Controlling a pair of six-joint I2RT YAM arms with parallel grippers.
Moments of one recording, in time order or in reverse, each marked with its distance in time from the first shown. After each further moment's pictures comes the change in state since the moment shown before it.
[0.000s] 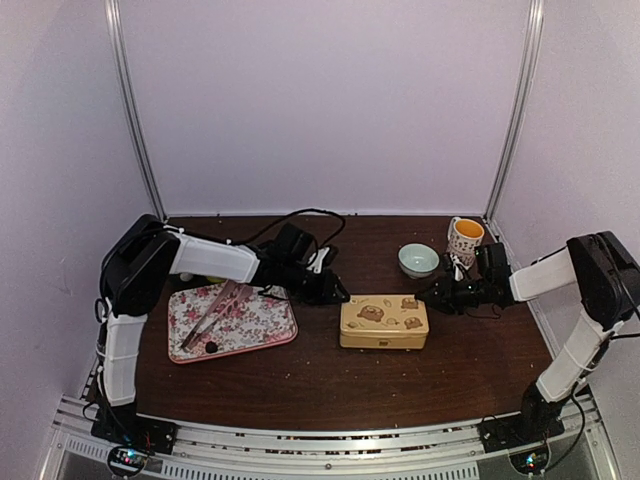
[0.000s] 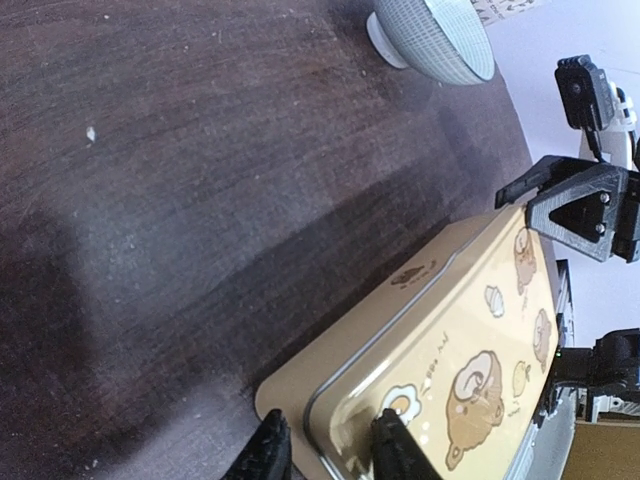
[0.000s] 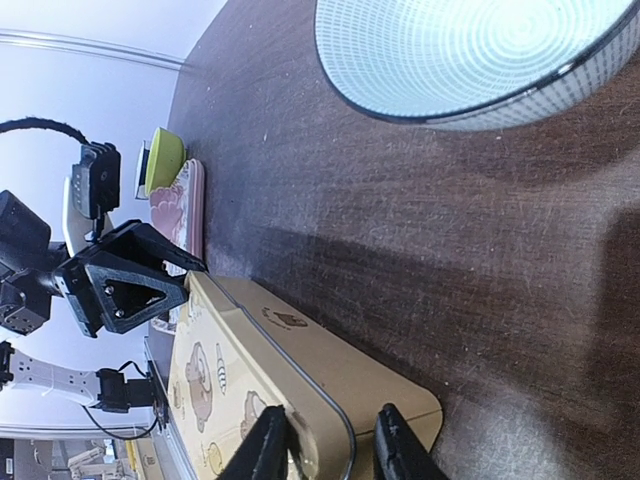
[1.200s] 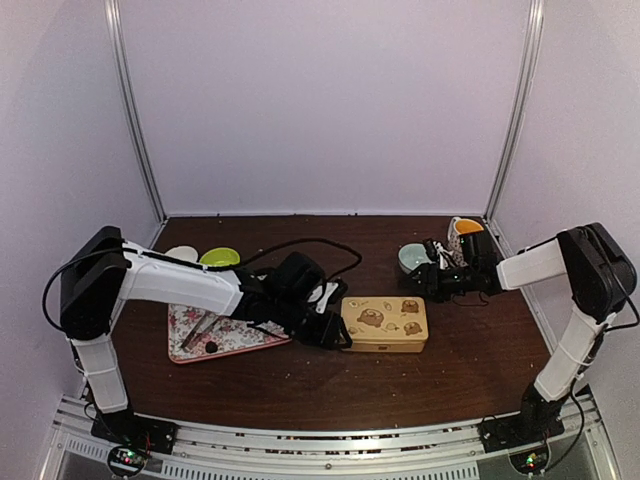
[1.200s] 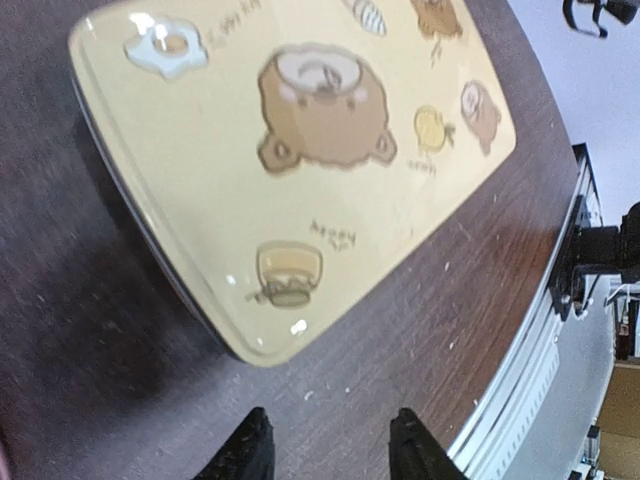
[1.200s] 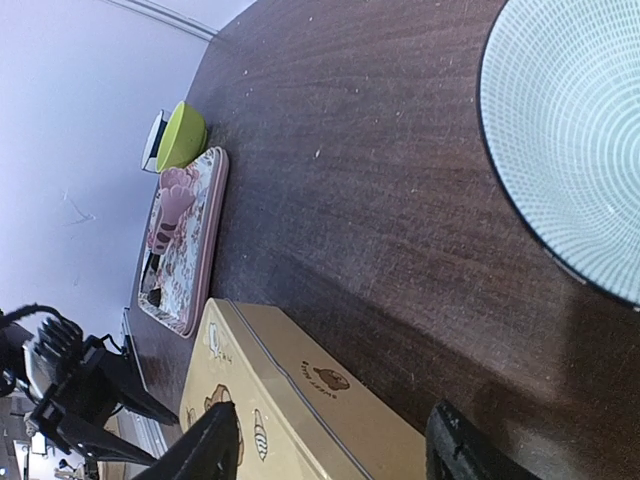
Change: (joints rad) left arm -0.216 -0.290 -0.241 -0.135 -0.172 -0.003; right arm 0.069 0.066 0.142 -0.017 0.010 -0.130
